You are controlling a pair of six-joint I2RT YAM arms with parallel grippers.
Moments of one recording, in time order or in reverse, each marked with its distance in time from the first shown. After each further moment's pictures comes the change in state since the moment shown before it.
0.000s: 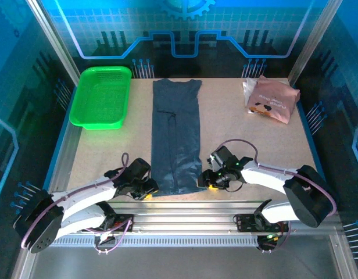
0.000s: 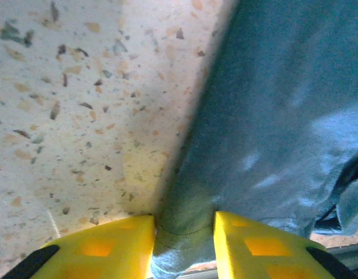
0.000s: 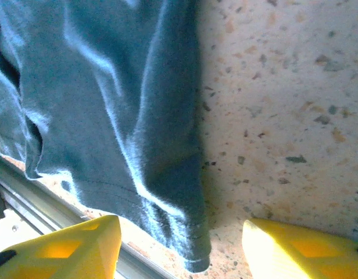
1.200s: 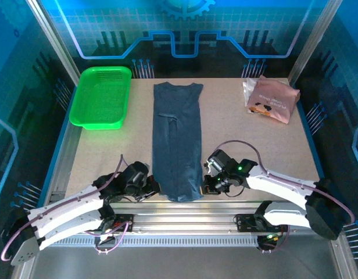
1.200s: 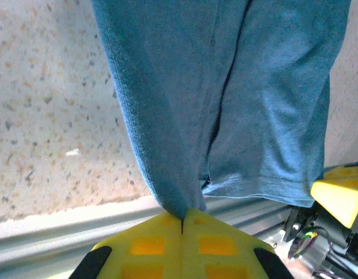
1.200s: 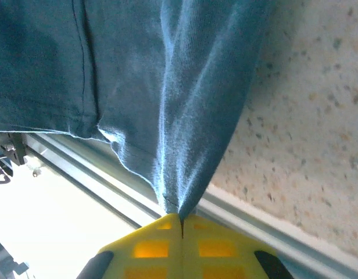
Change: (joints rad) left arm -0.153 -0.286 0.037 -0.077 -0.034 -0.027; right arm 0.151 -0.194 0.066 -0.242 0.022 0.064
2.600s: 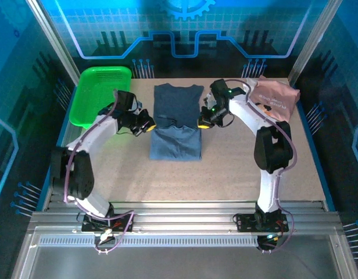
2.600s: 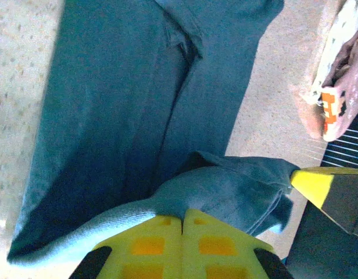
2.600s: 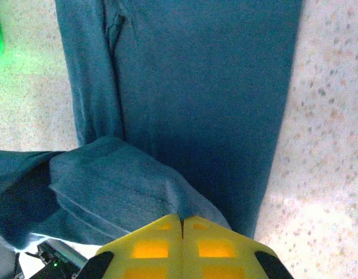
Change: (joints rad) left arm 0.684 0.851 0.834 -0.065 0.302 0.478; right arm -0.478 0.864 1.133 -0.381 -0.055 -0.341
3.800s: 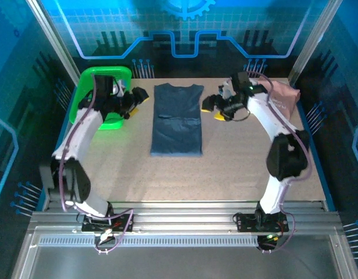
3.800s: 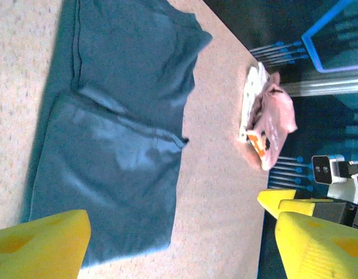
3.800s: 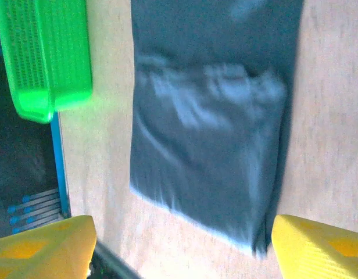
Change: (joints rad) left arm 0.130 -0.131 0.108 -0.015 0.082 0.041; right arm -0.124 -0.221 -0.144 0.107 -0.142 0.013
